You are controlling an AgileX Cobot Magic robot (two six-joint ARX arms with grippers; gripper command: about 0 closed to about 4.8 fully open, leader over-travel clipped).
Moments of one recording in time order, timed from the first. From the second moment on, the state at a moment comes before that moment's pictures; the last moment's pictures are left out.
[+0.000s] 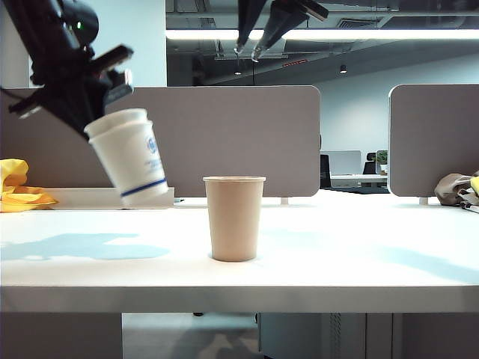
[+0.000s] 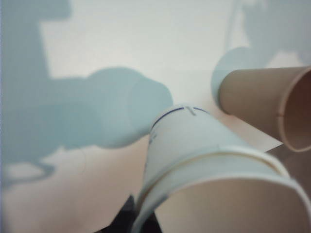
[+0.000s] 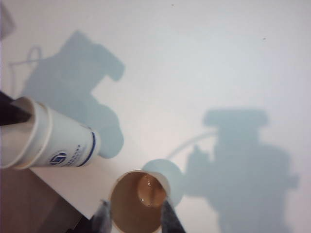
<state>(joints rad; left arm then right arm) -0.17 1.85 1.75 -1.26 0.40 0.03 0.55 2.14 2.60 -1.40 -0.18 0.07</state>
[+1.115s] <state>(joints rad) -0.35 1.80 1.78 -1.11 0.50 -0.12 0.49 2.07 2.47 -1.40 -0.18 0.03</state>
